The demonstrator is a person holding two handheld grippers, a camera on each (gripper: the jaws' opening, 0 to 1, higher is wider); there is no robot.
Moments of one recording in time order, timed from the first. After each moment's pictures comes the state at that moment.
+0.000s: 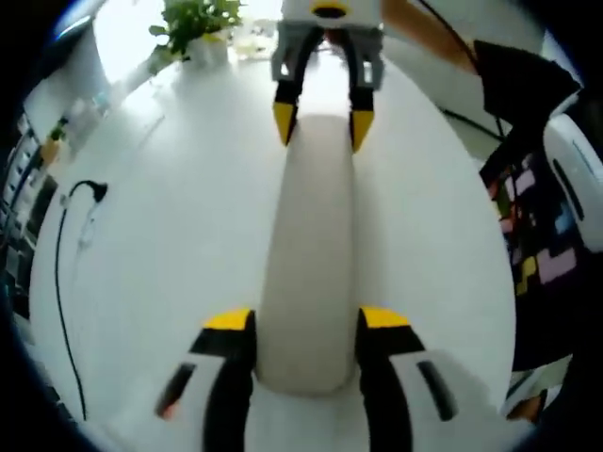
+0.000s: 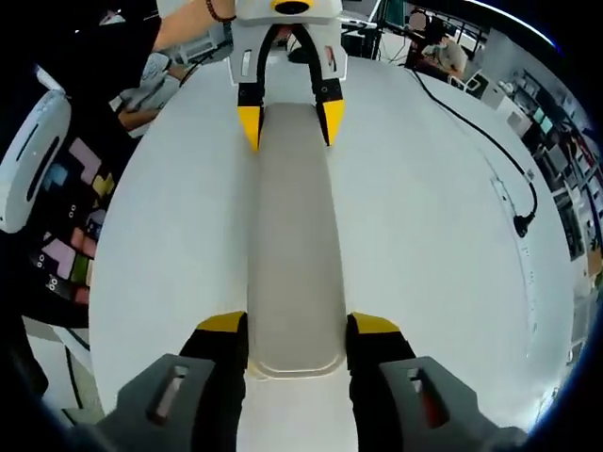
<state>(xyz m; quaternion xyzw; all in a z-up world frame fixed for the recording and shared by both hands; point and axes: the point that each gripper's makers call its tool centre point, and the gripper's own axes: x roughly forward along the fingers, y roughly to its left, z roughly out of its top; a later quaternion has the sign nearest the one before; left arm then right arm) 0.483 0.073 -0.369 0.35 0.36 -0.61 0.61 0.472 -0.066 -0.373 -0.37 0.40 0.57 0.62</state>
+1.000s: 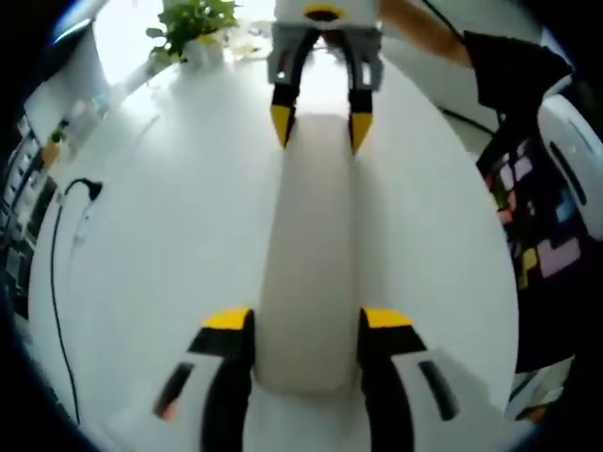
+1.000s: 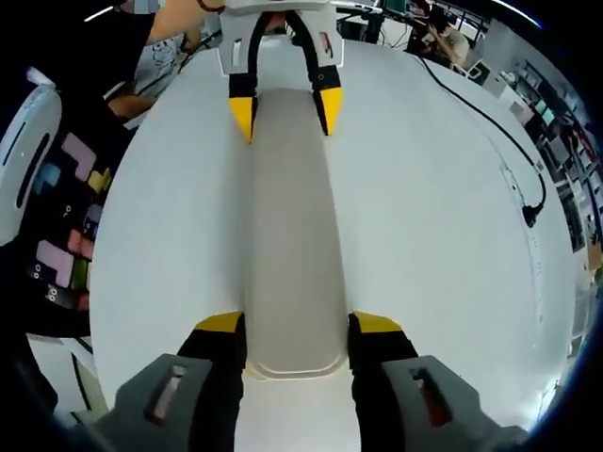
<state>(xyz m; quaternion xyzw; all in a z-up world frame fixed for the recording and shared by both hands) 0.474 0.075 -0.377 0.35 0.36 -0.61 0.62 0.466 -0.068 -0.381 -0.37 0.42 0.55 0.62</state>
